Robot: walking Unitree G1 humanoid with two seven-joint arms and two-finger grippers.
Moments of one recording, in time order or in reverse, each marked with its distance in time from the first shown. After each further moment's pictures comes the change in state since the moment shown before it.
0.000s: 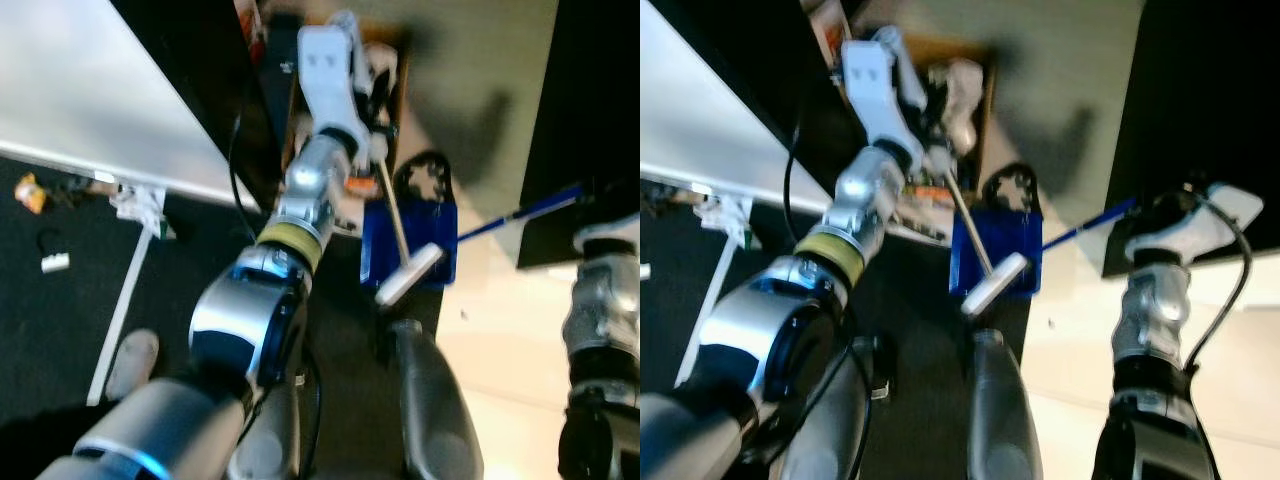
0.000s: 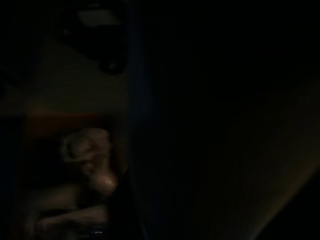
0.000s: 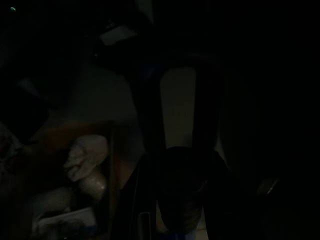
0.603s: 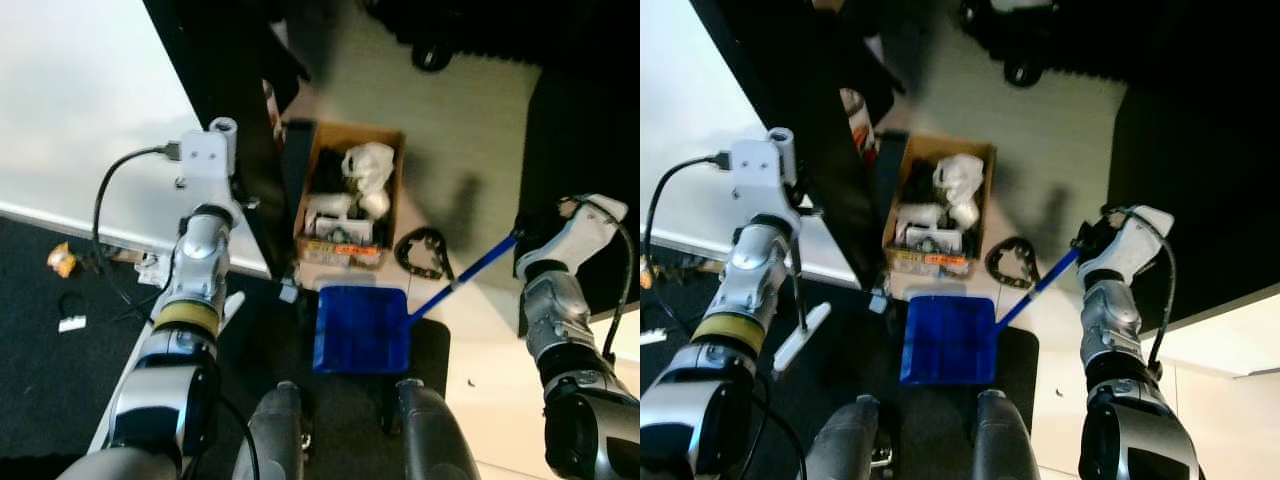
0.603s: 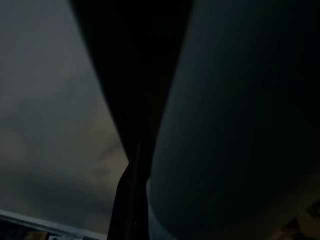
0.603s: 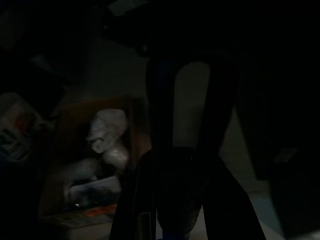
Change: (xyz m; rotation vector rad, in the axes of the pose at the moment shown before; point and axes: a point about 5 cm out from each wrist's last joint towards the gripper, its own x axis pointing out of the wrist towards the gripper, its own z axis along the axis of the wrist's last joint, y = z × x) left arm -0.133 0.125 -0.056 0.181 0.117 0.532; right arm -0.017 0.004 -0.057 -0.064 0.331 -0.055
